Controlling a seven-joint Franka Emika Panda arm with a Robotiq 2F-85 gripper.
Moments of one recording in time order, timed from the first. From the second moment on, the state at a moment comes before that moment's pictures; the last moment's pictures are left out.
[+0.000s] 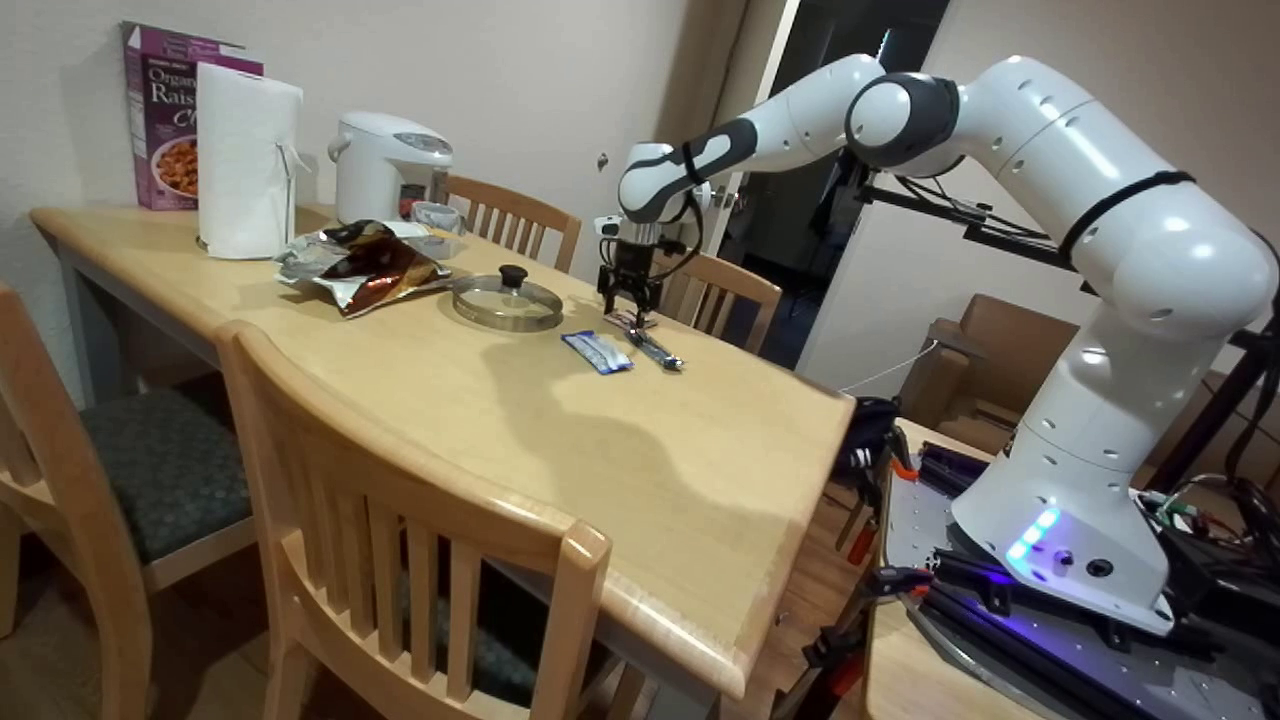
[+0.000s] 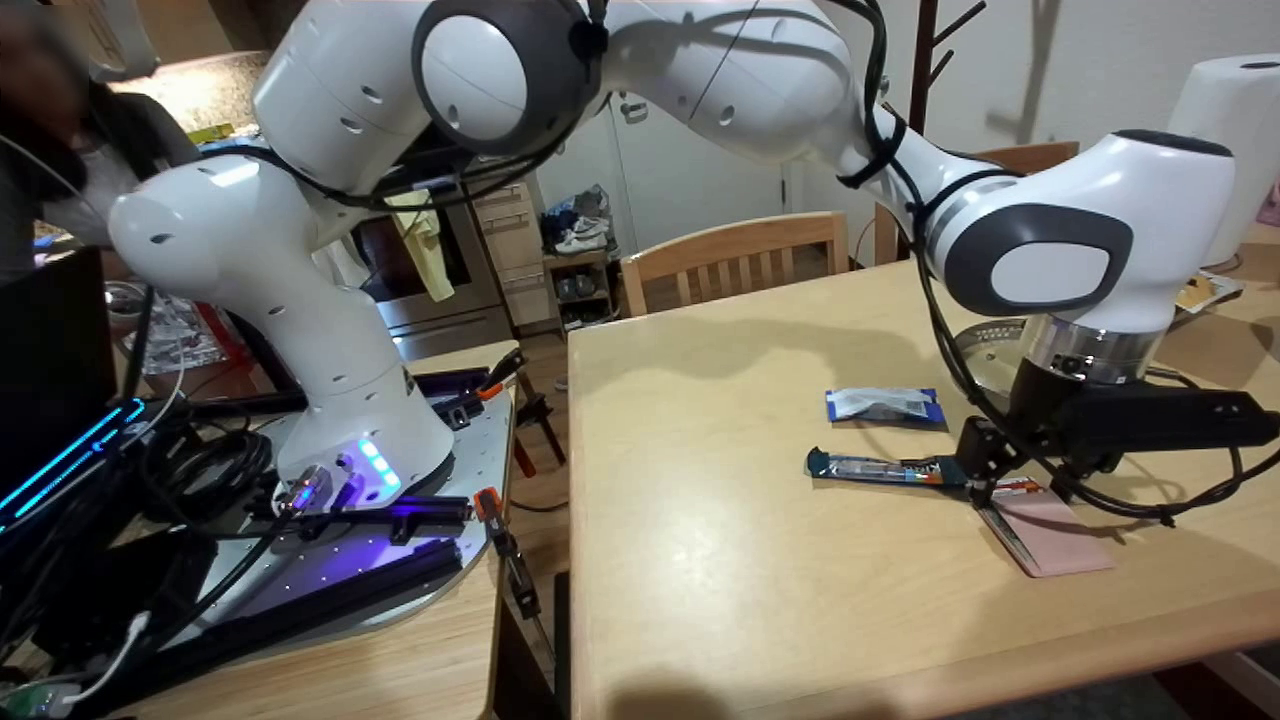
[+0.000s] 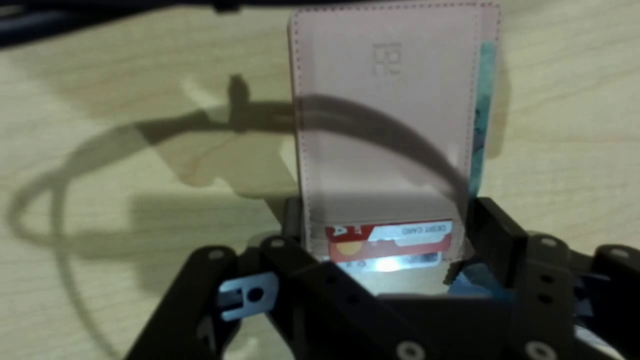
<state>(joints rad) -0.35 1.07 -0.01 -1.19 -0.05 2.17 -1.71</state>
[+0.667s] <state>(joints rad) -0.36 1.06 -0.01 -1.18 -0.05 2.17 -1.71</state>
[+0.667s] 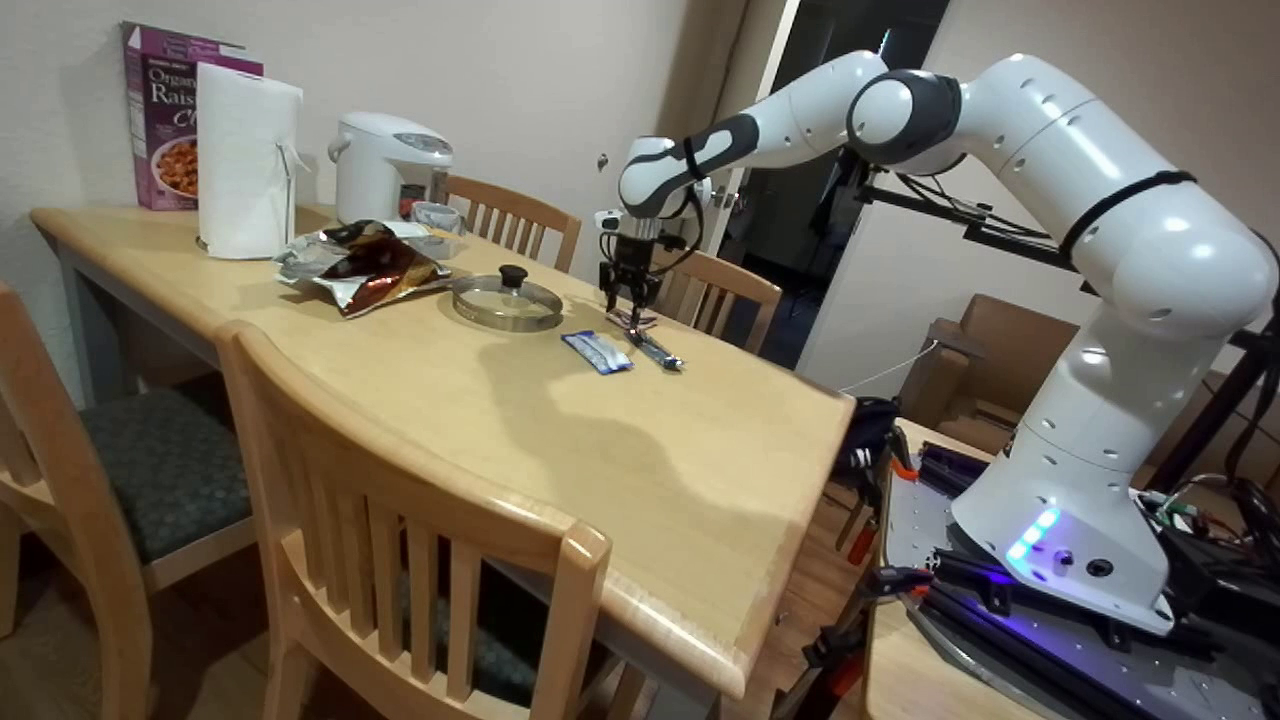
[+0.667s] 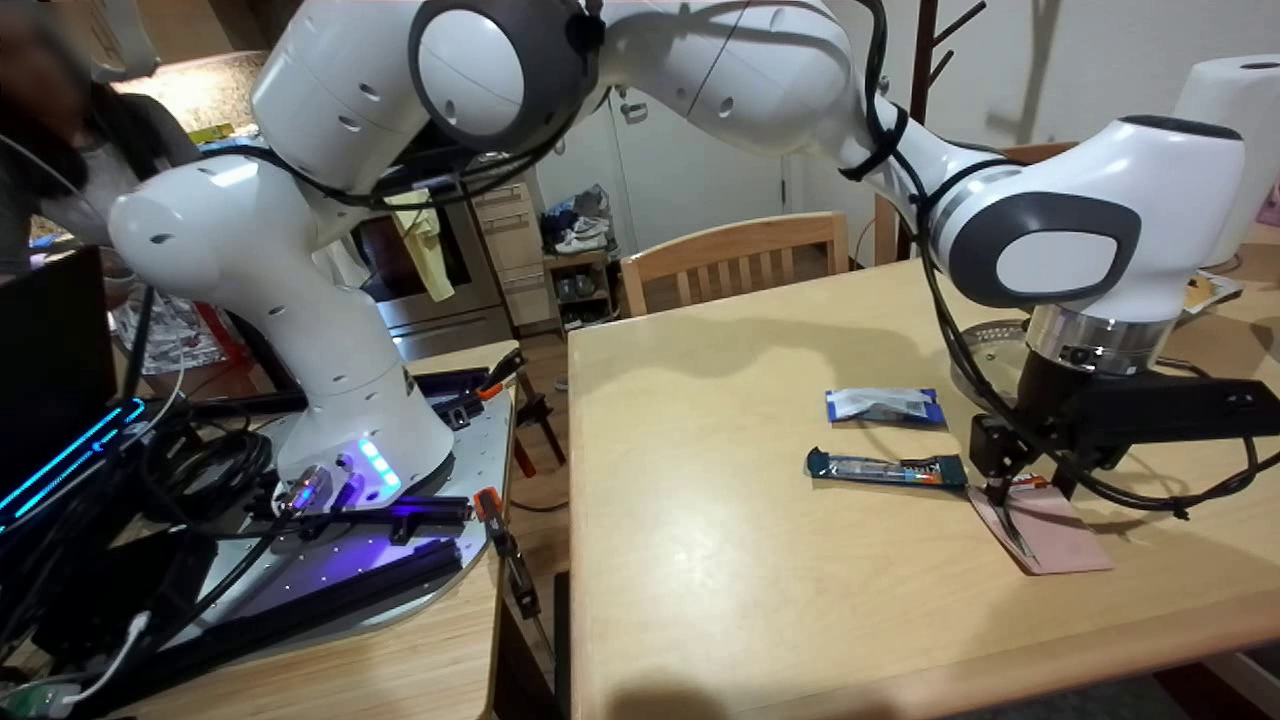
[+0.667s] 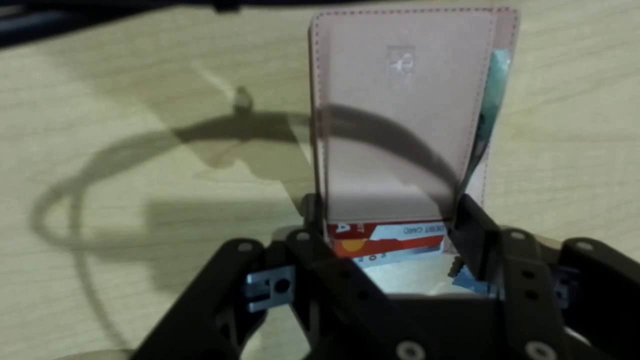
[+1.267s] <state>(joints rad) -0.35 0.95 -0.01 -1.26 -0.05 2.24 -1.71</state>
